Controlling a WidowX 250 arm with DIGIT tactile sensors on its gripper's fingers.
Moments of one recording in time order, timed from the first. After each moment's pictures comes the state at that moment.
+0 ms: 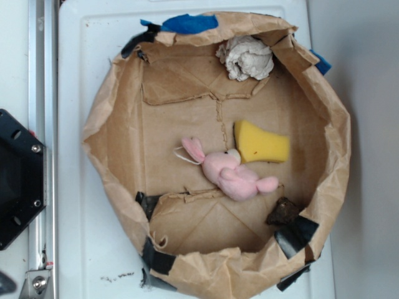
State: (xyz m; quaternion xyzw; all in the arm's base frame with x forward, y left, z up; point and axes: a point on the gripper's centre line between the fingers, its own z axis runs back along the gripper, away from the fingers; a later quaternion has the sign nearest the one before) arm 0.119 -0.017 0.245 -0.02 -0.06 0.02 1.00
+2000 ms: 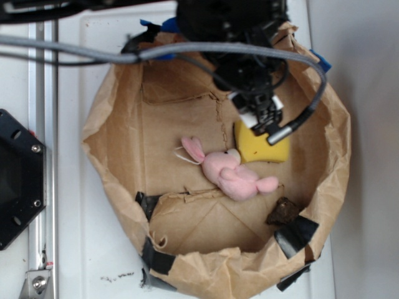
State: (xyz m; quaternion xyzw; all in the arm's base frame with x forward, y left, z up) arm 0.286 0.064 0.139 -0.04 -0.13 0.25 0.96
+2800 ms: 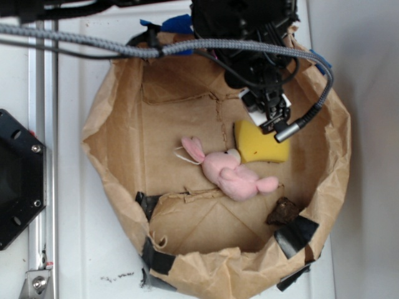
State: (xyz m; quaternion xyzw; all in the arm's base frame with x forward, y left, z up) arm 0.288 0.064 0.139 -0.04 -0.13 0.25 0.96
